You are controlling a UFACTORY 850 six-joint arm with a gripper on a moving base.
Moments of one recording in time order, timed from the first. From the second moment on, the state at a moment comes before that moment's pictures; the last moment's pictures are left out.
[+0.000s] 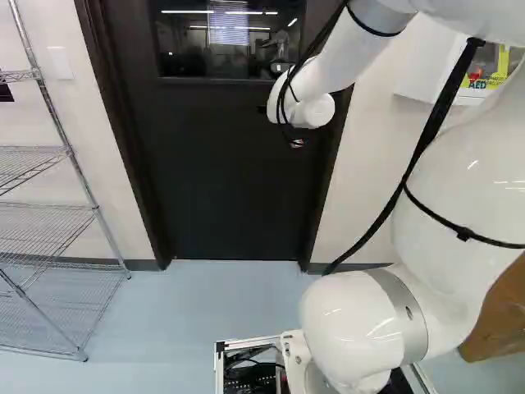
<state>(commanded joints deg) 0.1 1.7 -45.3 0.0 30.7 0.0</state>
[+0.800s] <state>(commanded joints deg) -0.6 -2.3 -45.8 0.0 30.6 0.0</state>
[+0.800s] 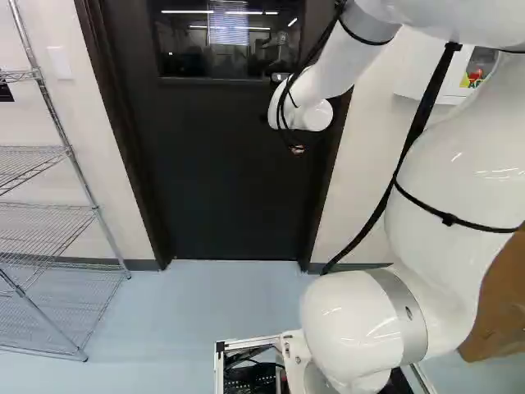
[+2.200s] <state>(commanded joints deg) 0.5 -12.3 -47.3 0.0 30.6 0.0</state>
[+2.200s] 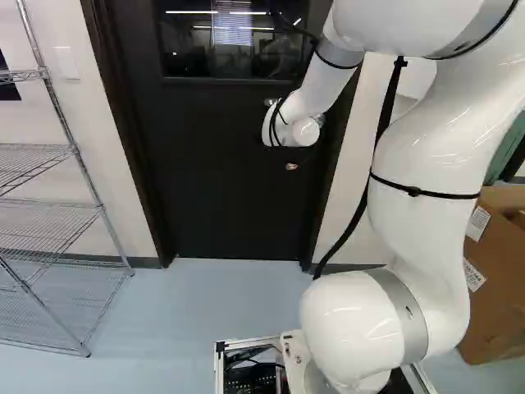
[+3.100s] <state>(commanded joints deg) 1.1 -10.2 -43.3 0.0 30.6 0.0</state>
